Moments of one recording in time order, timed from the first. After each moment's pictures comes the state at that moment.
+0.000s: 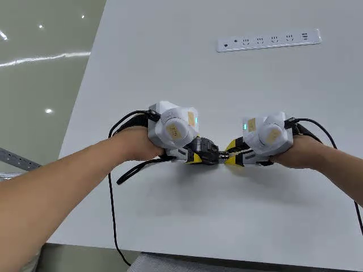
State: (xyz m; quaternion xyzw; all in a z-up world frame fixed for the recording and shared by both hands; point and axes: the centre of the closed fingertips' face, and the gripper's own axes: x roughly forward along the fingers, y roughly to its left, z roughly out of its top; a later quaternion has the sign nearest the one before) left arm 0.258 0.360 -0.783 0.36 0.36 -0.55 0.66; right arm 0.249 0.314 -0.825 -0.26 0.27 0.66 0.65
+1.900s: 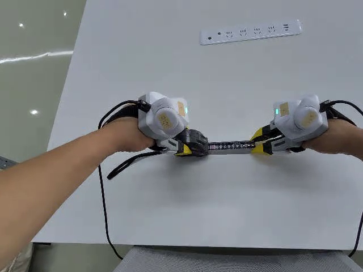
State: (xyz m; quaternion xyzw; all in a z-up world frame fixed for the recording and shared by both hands) left arm 0.255 0.354 -0.779 0.37 0.37 -0.55 0.65; right arm 0.248 0.222 -0.818 -0.26 0.31 0.64 0.66
